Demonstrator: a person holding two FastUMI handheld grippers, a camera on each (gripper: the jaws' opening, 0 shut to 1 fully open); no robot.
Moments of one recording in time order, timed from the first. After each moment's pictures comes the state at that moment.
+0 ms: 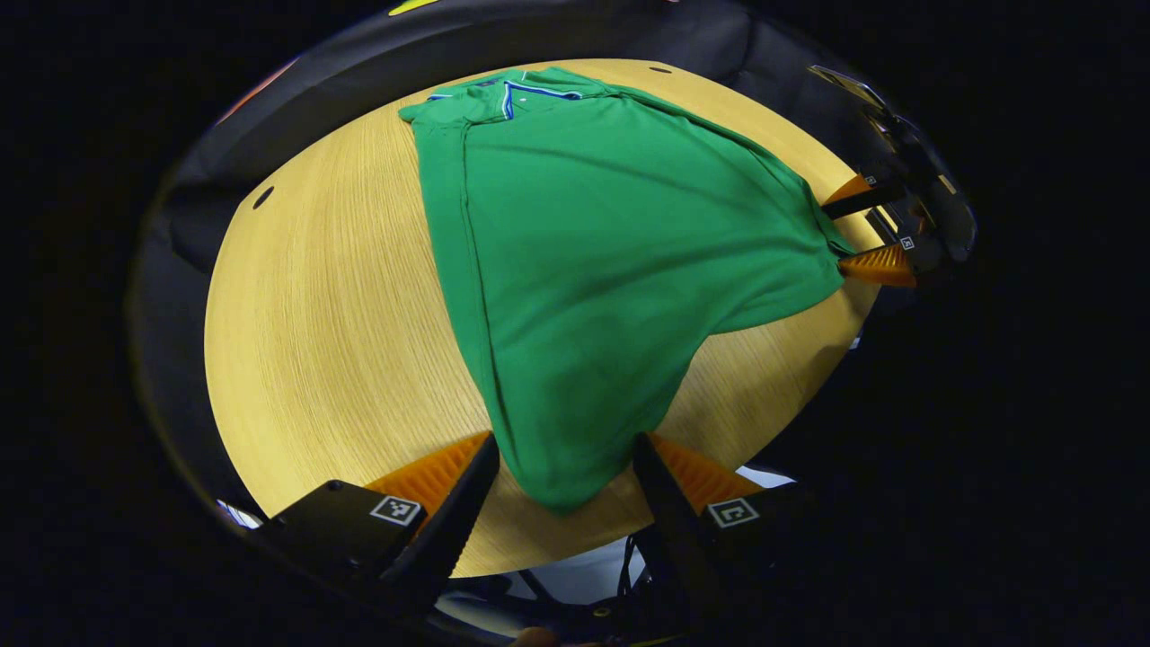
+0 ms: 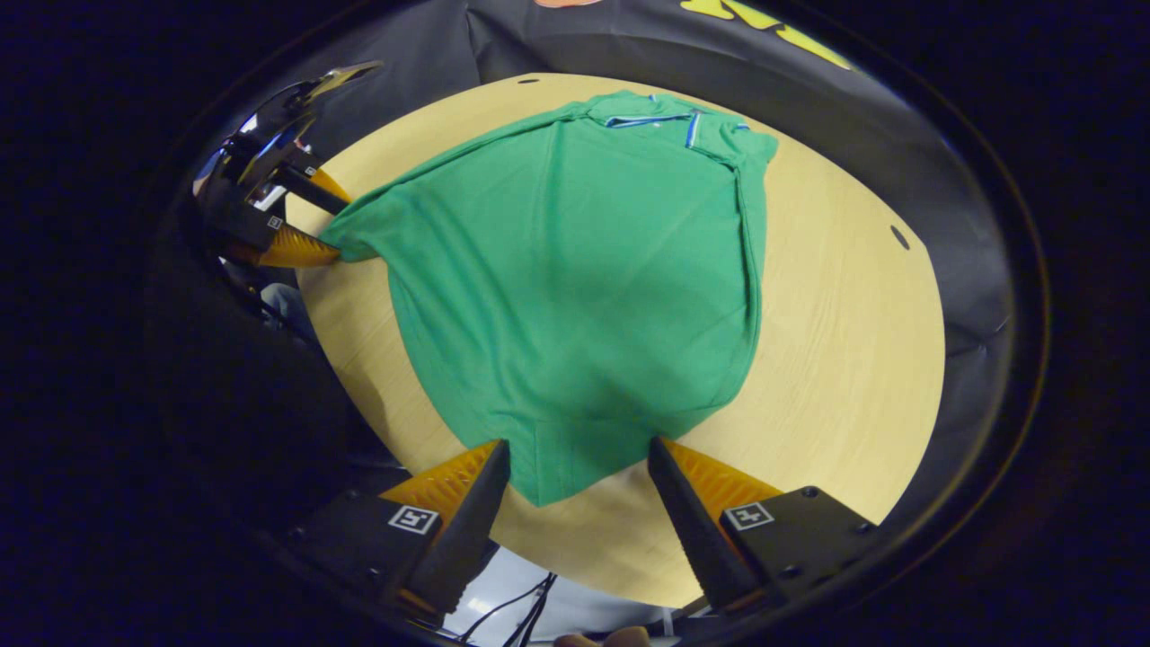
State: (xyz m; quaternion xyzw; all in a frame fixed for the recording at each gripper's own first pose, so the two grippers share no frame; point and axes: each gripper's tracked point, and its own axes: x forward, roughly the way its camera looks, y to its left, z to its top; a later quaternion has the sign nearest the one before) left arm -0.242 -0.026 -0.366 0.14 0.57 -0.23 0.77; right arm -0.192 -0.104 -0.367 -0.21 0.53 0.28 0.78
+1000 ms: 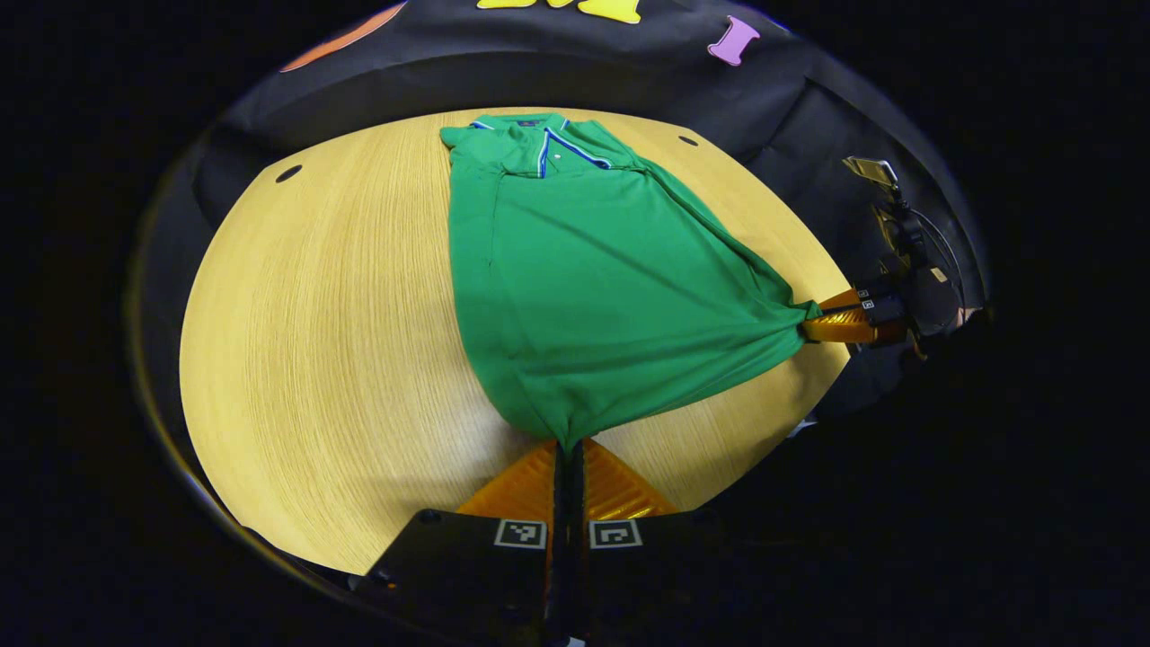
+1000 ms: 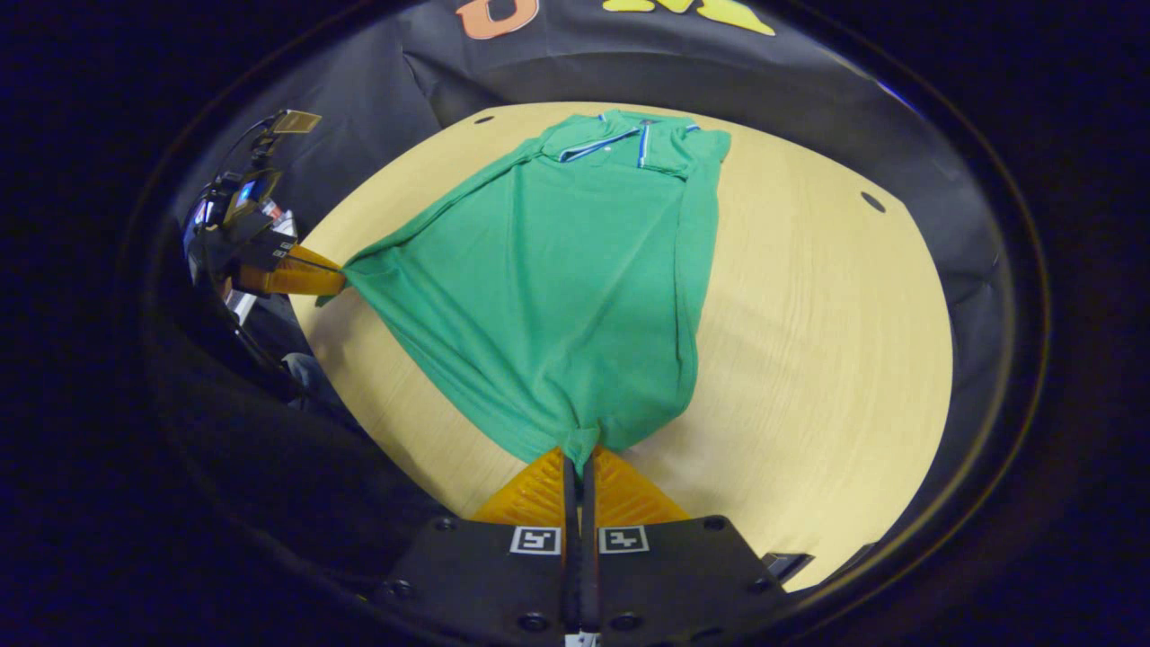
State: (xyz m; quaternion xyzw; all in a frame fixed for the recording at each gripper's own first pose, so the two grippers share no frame) left arm -0.200 -0.050 -0.322 -0.01 0.52 -0.23 0.82; right arm -0.175 -0.097 -0.335 -0.10 0.52 0.25 0.81
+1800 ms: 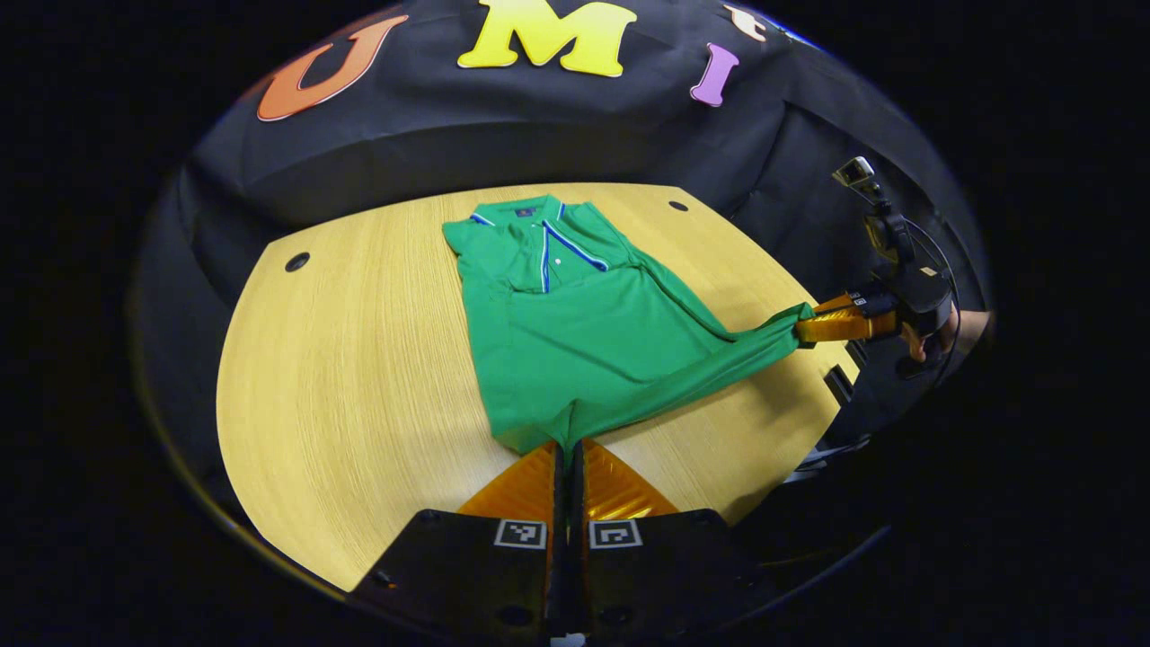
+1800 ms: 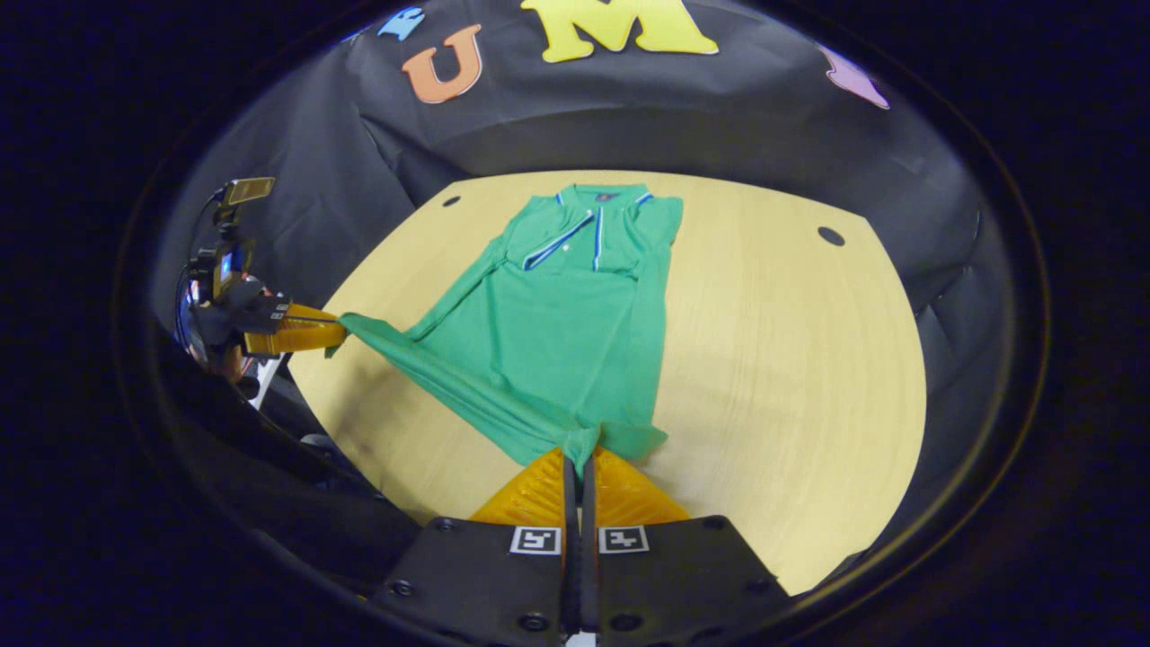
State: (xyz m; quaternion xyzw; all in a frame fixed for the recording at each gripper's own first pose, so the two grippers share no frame) left arm -0.118 -0.044 -0.251 0.01 0.43 -0.23 0.87; right arm -0.104 -0.088 -0.247 -0.02 0.46 0.23 0.86
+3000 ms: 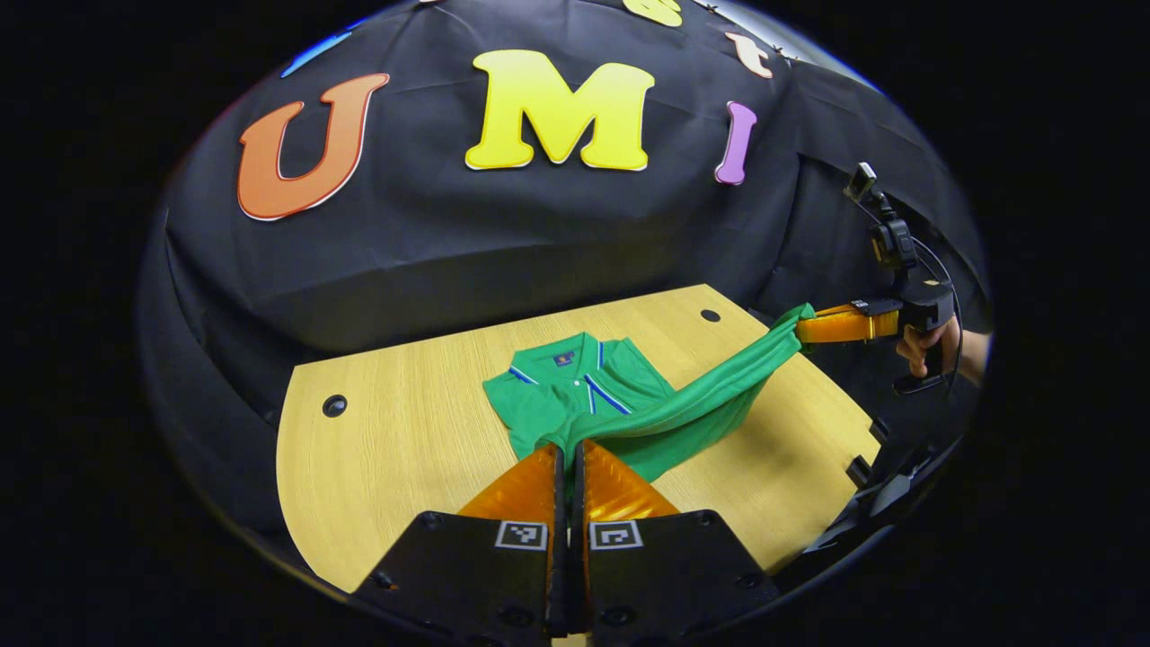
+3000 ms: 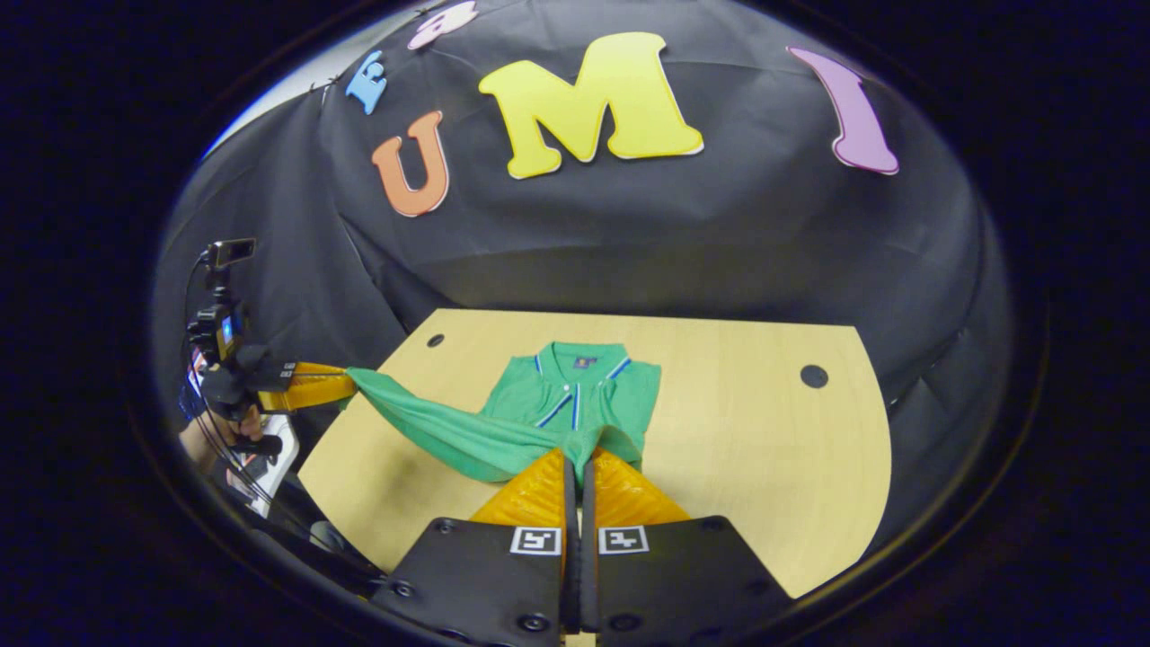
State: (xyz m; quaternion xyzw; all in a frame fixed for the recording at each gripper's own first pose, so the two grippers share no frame) left arm 0.054 -0.037 -0.133 0.03 0.31 -0.21 0.93; right arm 0.069 -0.060 -0.109 0.04 0.33 0.23 0.91
